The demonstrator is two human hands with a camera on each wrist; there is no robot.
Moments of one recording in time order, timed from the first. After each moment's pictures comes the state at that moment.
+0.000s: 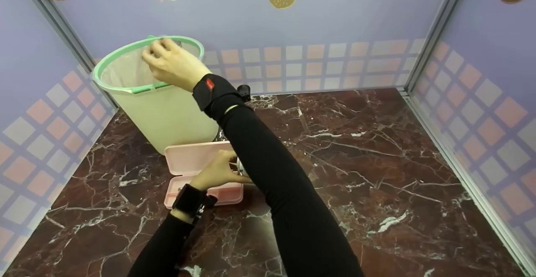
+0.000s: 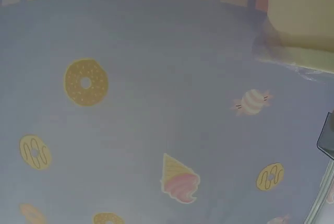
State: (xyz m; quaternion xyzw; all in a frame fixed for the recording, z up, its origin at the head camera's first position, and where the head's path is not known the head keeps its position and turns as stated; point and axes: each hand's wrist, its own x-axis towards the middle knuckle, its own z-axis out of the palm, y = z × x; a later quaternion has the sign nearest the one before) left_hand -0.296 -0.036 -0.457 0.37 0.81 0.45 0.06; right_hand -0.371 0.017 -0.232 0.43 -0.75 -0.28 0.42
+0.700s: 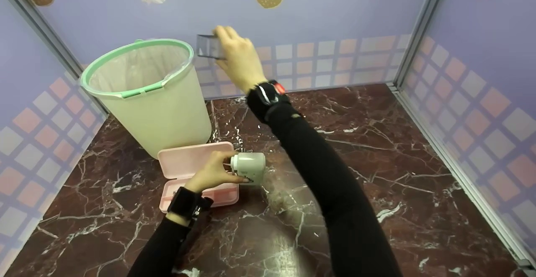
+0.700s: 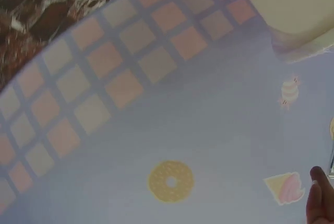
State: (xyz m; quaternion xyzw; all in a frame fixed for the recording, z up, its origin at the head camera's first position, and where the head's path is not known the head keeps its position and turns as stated) left_hand -0.294 -0.041 -0.457 0.34 0.82 0.46 0.07; right_hand -0.364 0.121 -0.245 0.21 -0.89 0.28 0.29
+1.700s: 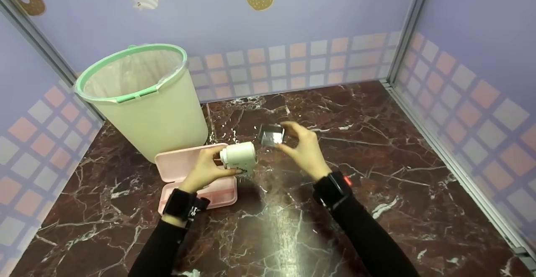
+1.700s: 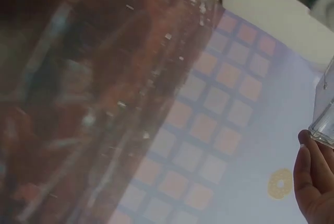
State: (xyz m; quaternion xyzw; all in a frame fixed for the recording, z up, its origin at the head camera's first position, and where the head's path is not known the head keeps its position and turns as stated) left_hand -0.296 -0.054 -0.454 0.31 0.81 0.49 -0.01; right_hand -0.262 0.229 -0.425 0.15 -0.84 0.47 0.22
